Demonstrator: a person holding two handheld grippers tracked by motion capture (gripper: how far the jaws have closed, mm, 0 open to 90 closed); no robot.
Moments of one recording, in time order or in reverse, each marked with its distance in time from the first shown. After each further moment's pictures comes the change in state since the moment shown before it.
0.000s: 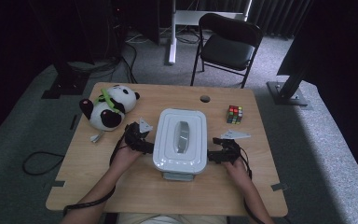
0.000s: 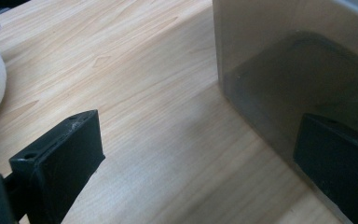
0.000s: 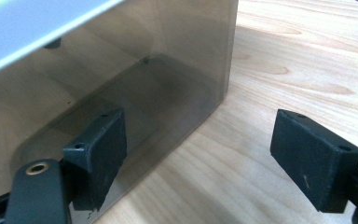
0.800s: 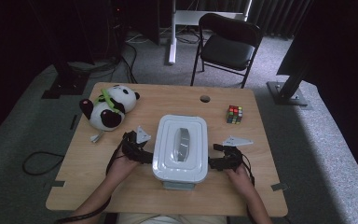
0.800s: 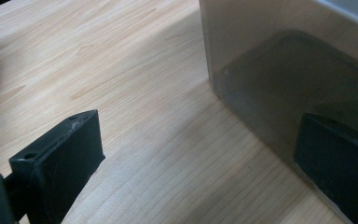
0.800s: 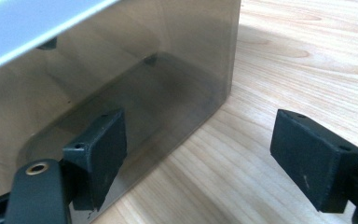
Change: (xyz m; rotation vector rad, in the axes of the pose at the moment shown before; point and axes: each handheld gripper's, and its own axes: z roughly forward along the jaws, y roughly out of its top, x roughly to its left) left arm -0.016 -0.017 -0.022 -0.016 -0.031 0.012; right arm 0.013 -0.014 -0.015 0.008 0.038 -0.004
